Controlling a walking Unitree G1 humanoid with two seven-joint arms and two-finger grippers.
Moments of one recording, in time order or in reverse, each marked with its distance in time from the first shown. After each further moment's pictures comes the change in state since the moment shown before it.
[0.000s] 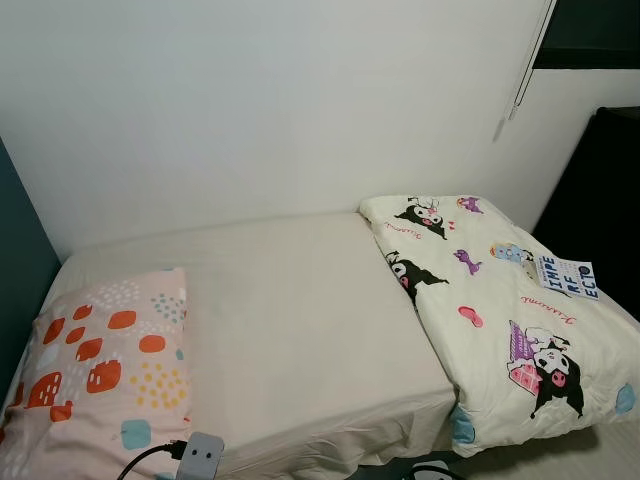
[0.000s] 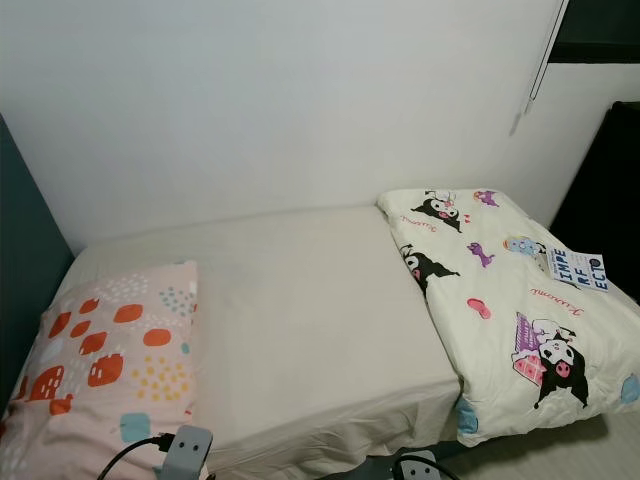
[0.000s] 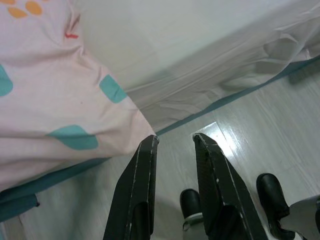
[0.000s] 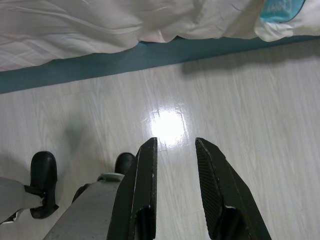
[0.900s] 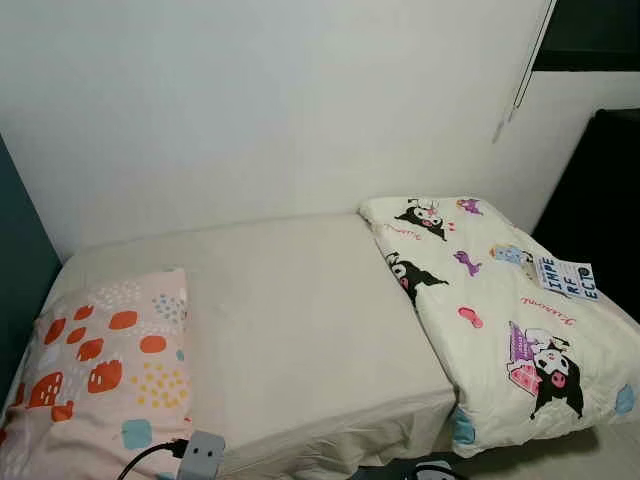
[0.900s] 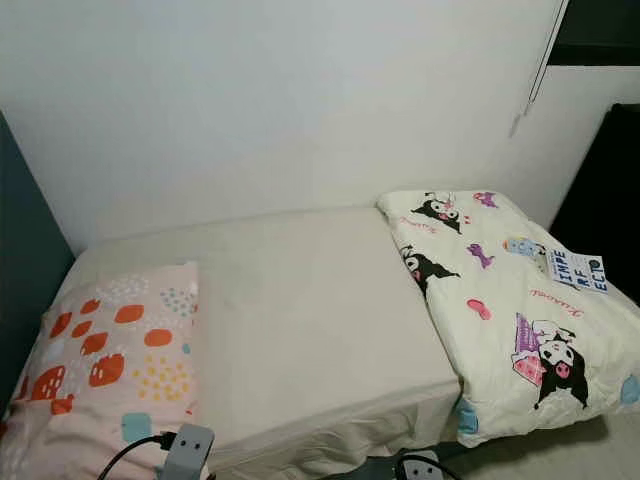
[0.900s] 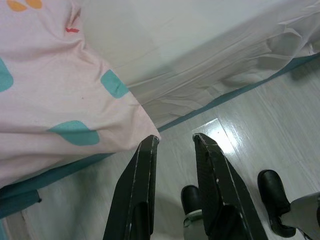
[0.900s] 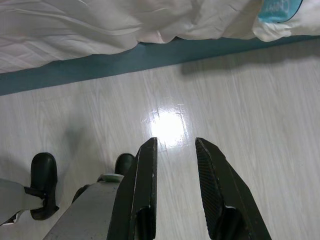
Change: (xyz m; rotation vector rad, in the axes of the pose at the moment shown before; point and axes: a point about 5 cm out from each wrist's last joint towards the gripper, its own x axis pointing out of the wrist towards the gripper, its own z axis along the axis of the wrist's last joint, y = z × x) left arm 0.001 0.000 -0.002 0.004 0.024 0.003; right arm 0.000 -0.001 0.000 0.005 0.000 -0.002
